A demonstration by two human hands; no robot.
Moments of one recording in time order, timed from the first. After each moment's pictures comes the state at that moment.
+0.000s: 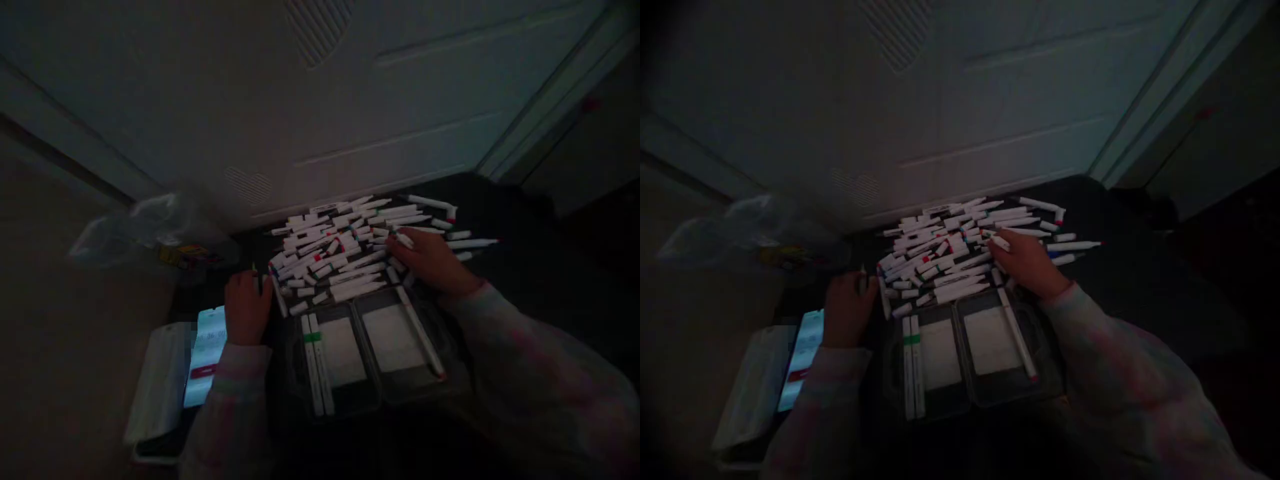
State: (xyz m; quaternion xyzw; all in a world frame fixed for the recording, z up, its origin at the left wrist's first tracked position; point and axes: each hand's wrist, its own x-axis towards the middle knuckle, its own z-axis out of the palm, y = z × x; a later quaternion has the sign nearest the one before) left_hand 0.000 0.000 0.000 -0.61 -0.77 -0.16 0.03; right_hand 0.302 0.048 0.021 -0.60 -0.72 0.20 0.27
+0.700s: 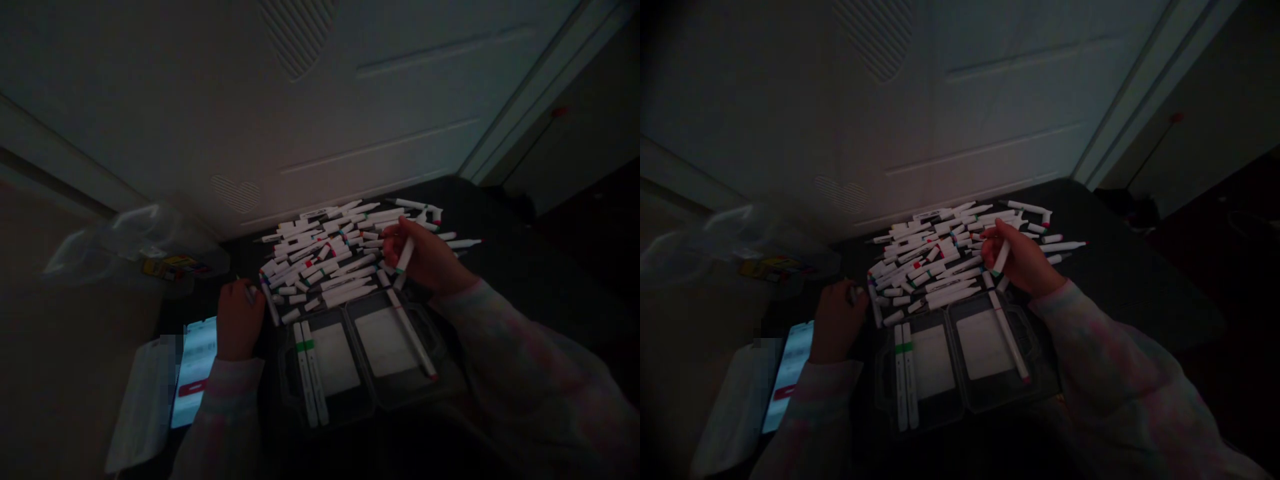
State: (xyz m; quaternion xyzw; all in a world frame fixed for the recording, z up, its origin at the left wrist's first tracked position) left_hand 0.001 0.000 0.004 -0.61 -0.77 -0.18 -0.02; right_hand 0.298 0.050 0.032 -0.41 -0.32 0.69 0.50
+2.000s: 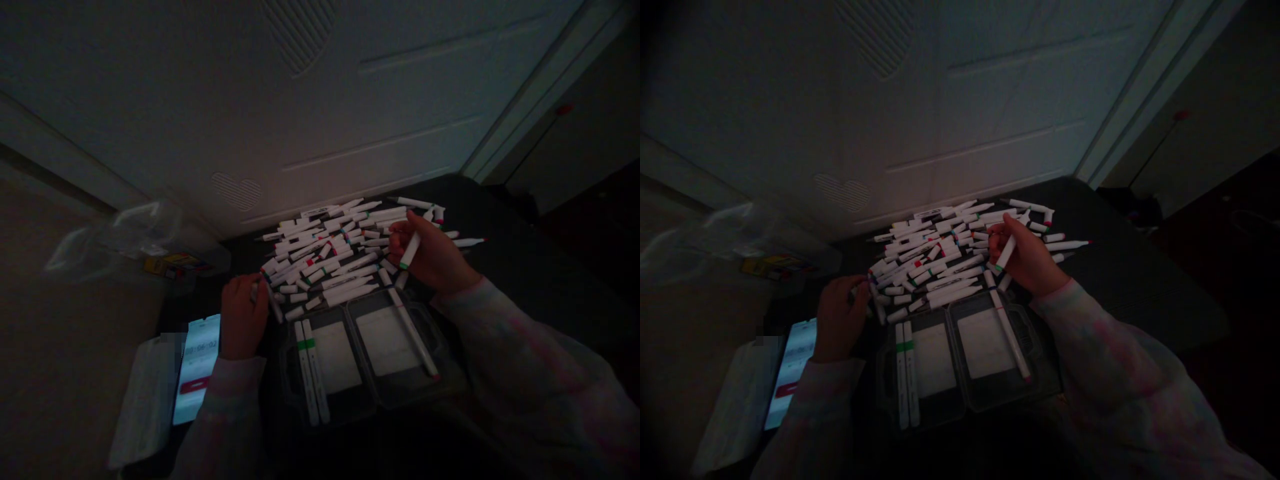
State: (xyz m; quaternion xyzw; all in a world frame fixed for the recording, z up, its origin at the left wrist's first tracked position) left_hand 0.004 -0.005 0.008 -0.69 -0.68 -0.24 0.02; right_hand 0.301 0.052 0.033 -0.41 -0.26 0.71 0.51
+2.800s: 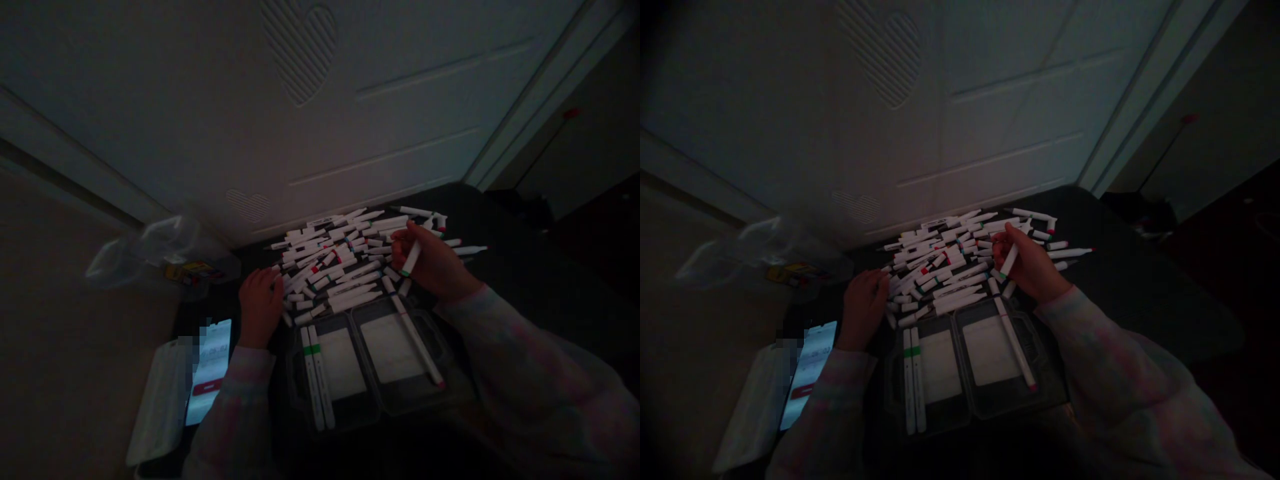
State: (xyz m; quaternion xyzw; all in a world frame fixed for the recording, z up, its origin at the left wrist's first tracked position) left_hand 0.009 0.019 0.002 -0.71 -0.69 -0.17 0.02; right_hand 0.300 0.052 0.033 -0.42 -0.25 0.70 0.52
